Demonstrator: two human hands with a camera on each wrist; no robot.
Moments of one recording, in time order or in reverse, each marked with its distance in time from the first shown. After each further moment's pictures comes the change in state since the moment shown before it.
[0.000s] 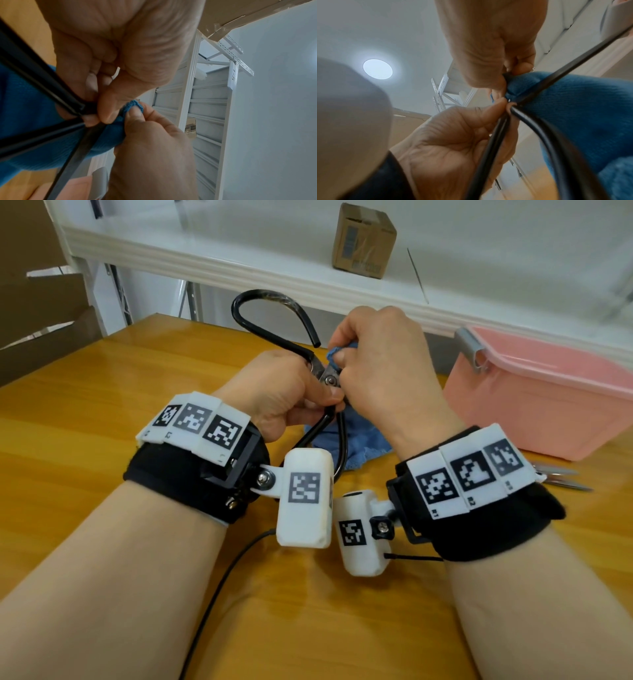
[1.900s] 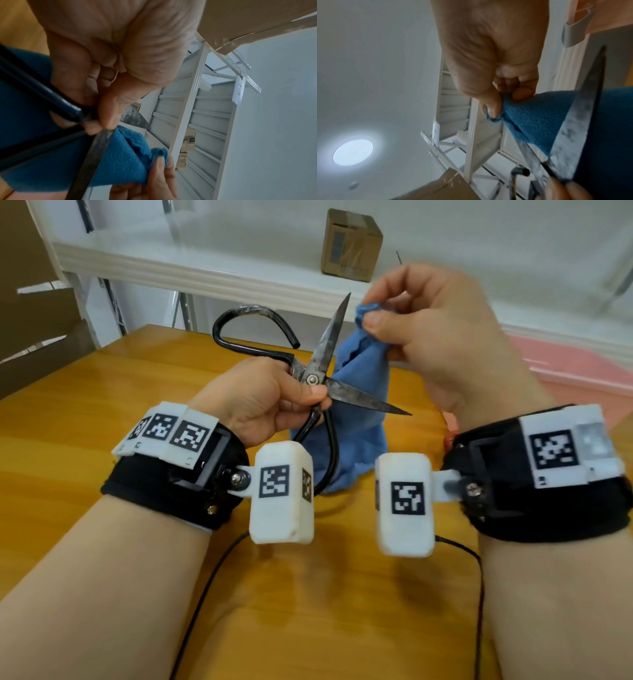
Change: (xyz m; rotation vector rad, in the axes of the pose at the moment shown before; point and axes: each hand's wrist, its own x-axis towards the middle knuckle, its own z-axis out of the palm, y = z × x) left_hand -0.008 0.007 -0.004 -0.136 -0.083 -0.040; right_hand 0.010 0.028 -0.042 0.696 -0.020 0.116
